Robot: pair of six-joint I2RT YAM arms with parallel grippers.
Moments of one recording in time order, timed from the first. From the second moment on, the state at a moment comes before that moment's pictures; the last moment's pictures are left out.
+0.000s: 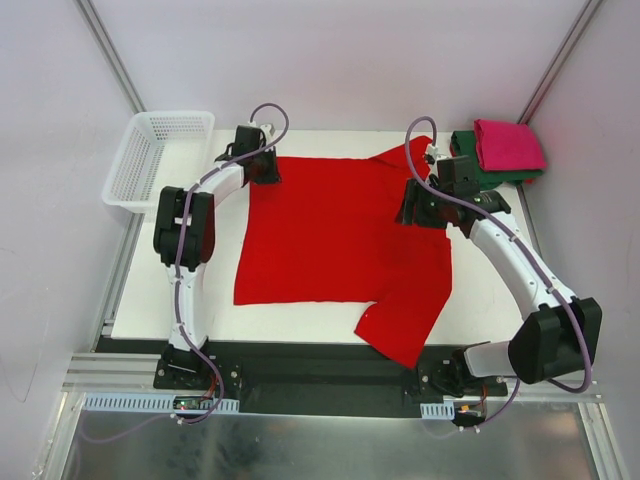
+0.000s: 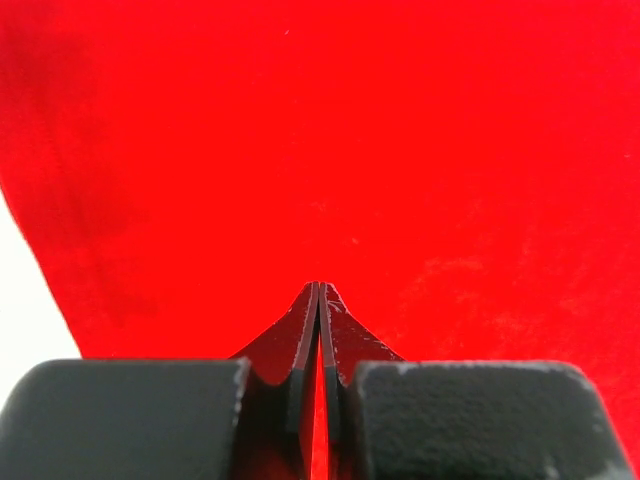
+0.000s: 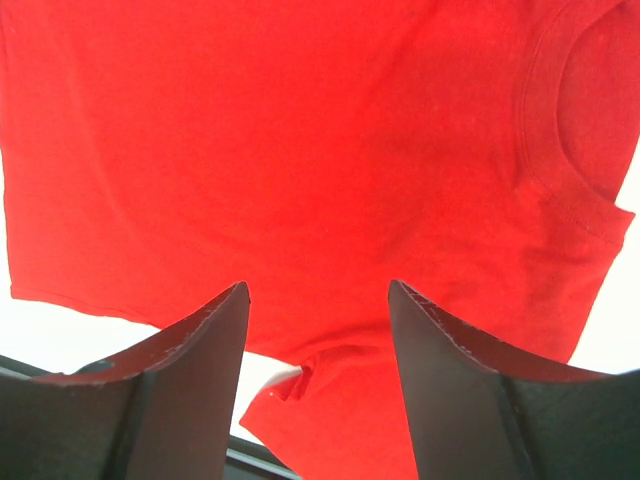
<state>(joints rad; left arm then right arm) -0.21 2.18 1.66 -0.25 0.26 -0.26 0.29 1.36 1.20 -0.69 -0.14 0.31</state>
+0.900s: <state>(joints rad) -0.13 2.47 2.15 -0.67 0.17 -0.29 0.29 1.33 1.19 -0.72 -0.14 0.31</state>
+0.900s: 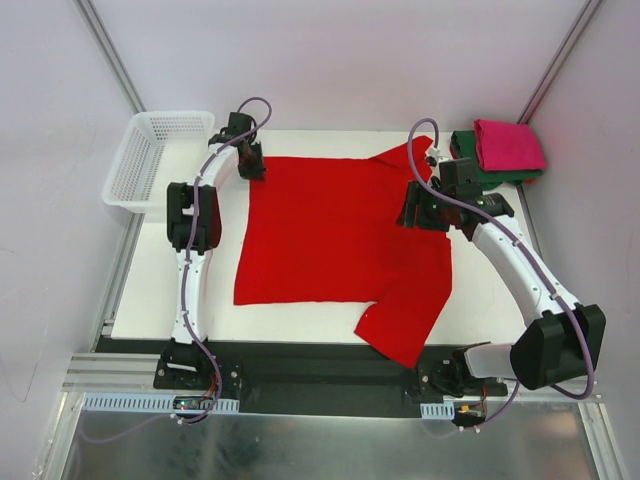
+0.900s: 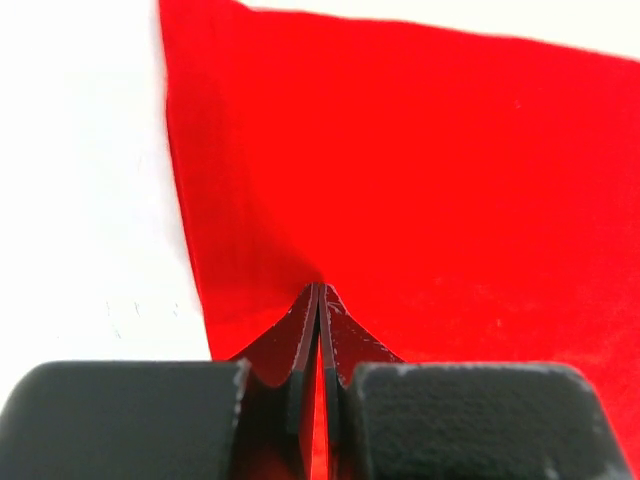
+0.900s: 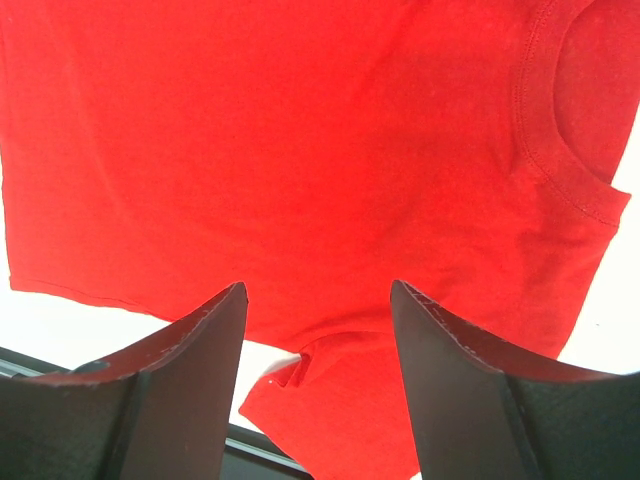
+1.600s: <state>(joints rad) -0.04 2.55 2.30 -0.79 0.19 -0.45 0.29 1.31 1.19 -0.75 -0.13 0.31</state>
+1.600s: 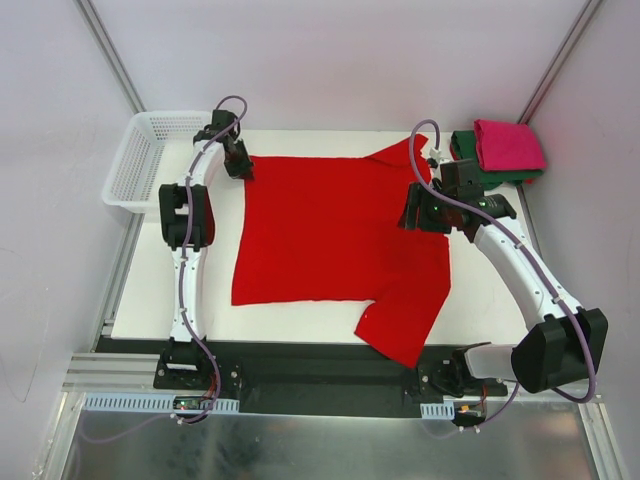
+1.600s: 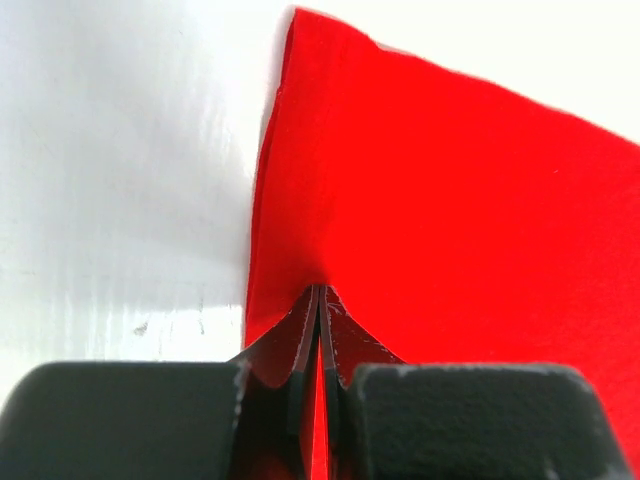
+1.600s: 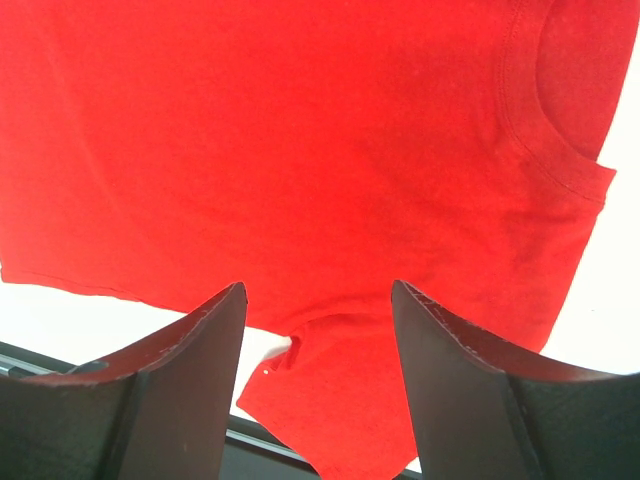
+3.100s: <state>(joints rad) 0.05 2.71 2.53 -0.69 0.33 -0.52 0.29 1.21 1.15 -0.83 -0.06 0.30</state>
